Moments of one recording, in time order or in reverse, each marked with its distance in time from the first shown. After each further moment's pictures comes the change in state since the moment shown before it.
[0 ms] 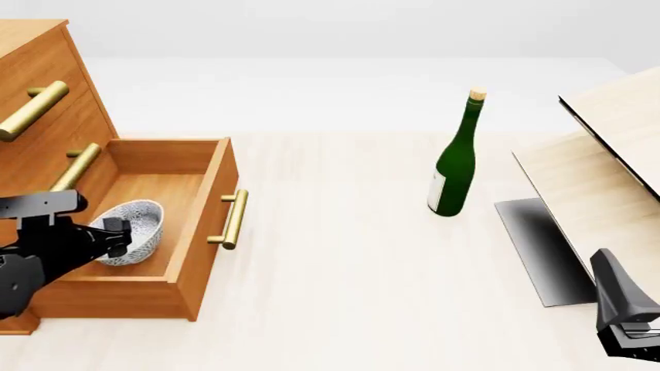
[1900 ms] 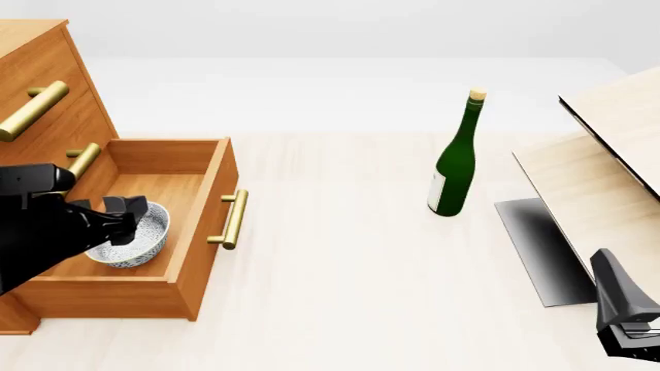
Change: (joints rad) left arm -0.232 -0.460 -0.038 0.376 -0.095; right arm 0.000 0.000 0.000 0.000 0.000
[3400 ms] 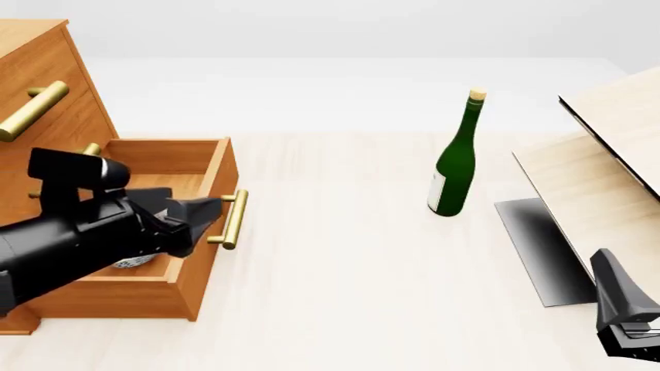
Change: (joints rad) left arm -0.422 -0.067 -0.094 0.095 -0.085; right arm 0.000 0.000 0.000 0.000 0.000
